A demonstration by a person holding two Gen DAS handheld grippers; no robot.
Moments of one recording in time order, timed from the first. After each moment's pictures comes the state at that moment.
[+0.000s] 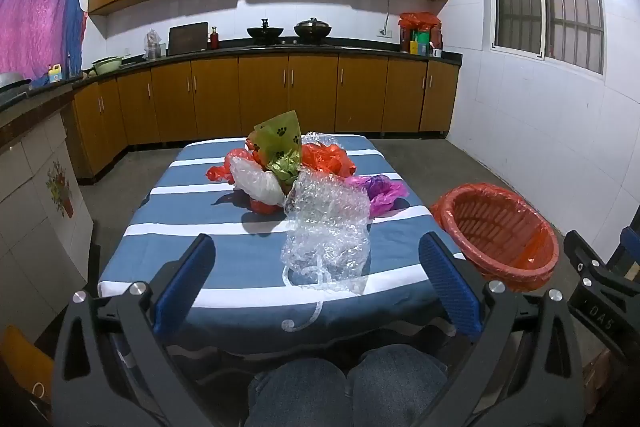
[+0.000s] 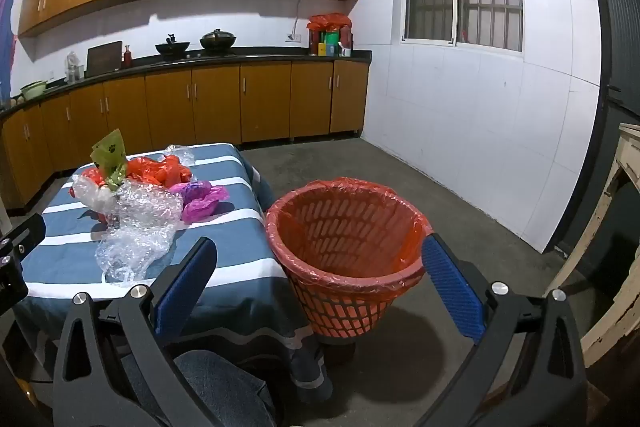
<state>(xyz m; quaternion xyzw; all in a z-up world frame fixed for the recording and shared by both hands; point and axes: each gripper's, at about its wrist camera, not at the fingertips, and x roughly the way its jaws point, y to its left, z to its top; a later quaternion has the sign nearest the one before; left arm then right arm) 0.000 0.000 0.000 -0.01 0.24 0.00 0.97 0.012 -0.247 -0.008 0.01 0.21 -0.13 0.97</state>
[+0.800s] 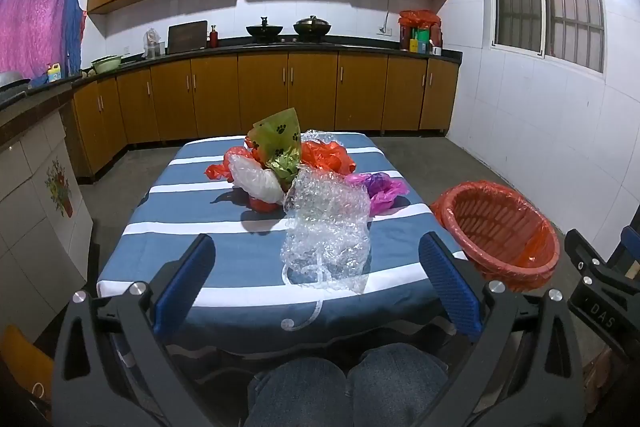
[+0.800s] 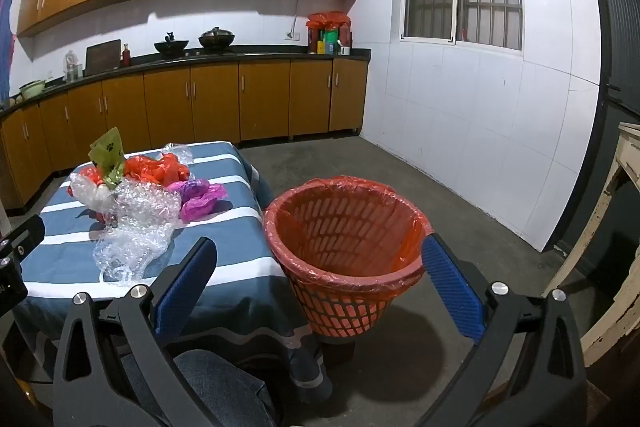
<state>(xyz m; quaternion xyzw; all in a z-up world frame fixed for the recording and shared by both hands) -0.002 0.000 0.001 -0.01 0.24 0.00 0.97 0.014 -0.248 -0.011 0.01 0.22 -0.13 0.97</state>
